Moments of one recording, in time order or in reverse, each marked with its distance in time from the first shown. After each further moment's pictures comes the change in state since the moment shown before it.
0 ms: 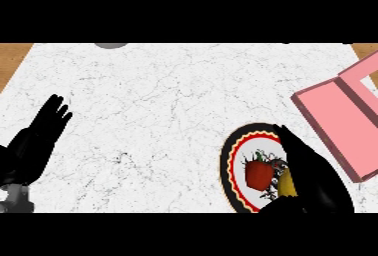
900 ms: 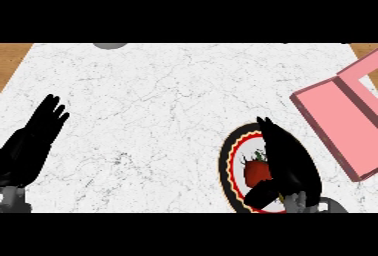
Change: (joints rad) left arm 0.012 -0.025 0.035 -0.050 -0.031 -0.004 0.053; right arm -0.069 0.128 0.007 0.152 0.130 0.065 -0.060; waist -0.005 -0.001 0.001
